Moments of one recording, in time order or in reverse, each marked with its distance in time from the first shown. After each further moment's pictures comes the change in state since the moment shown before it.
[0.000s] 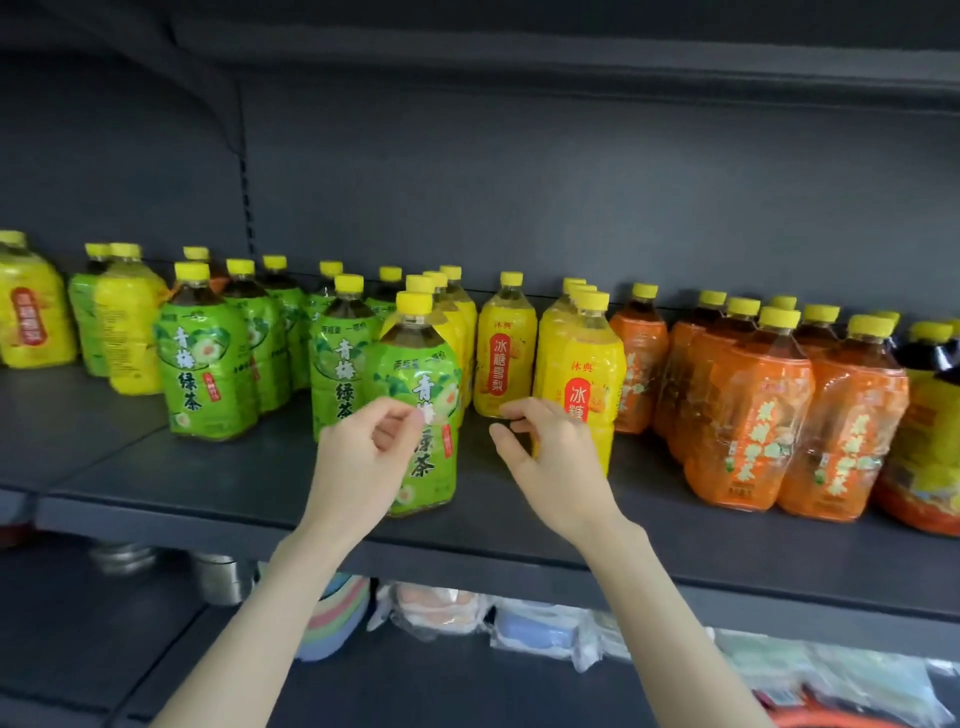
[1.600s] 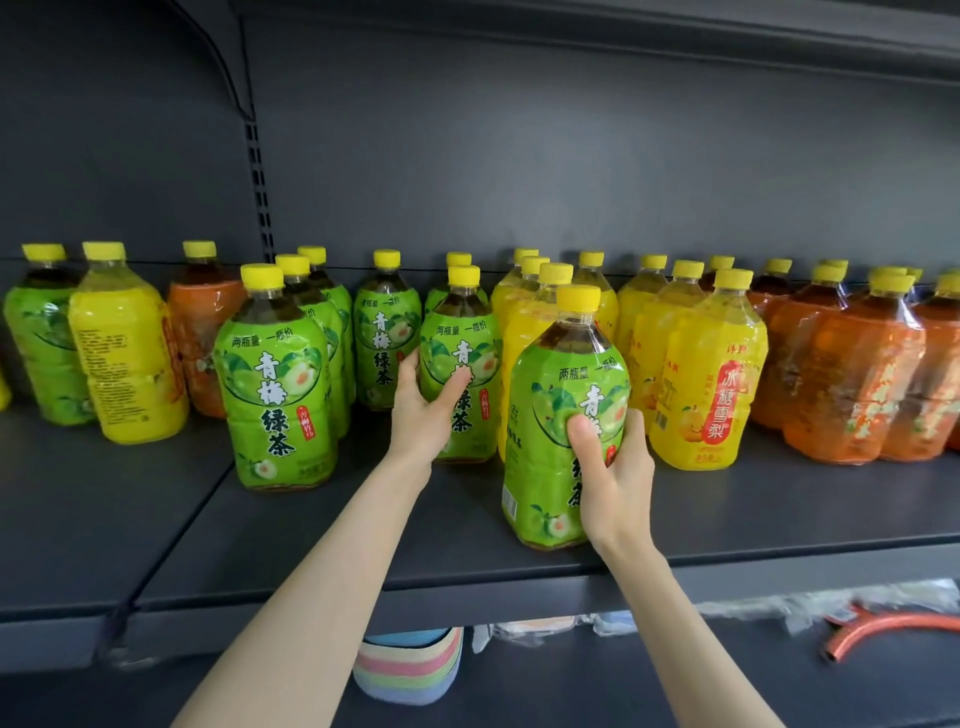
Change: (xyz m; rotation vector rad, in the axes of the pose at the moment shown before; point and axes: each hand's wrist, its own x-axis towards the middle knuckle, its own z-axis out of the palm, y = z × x) left_hand 0.133 -0.161 -0.026 -0.627 -0.217 -0.380; right_hand 0.027 -0.068 0.162 0.451 0.551 0.288
